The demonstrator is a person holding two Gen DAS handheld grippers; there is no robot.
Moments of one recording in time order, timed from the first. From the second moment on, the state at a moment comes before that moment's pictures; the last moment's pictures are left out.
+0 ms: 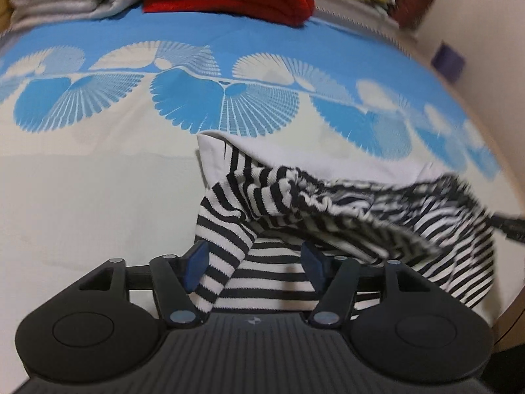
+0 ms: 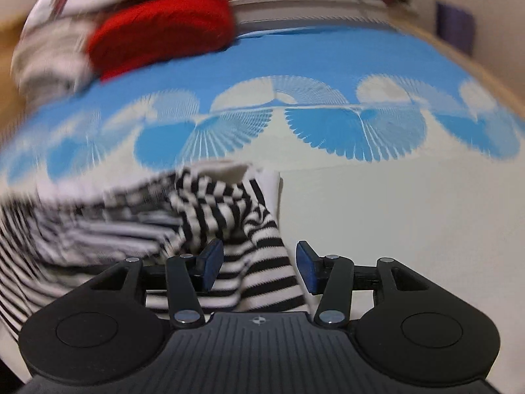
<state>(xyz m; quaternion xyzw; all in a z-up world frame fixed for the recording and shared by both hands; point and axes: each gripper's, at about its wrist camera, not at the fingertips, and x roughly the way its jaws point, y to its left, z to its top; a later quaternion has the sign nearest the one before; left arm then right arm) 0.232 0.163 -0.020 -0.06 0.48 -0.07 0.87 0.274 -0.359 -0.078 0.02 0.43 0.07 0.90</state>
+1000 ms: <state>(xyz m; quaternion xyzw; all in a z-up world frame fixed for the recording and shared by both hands) 0.324 0.166 0.008 -0.07 0.34 -0.02 0.94 0.373 -0.305 -0.073 -0.06 0.31 0.09 0.94</state>
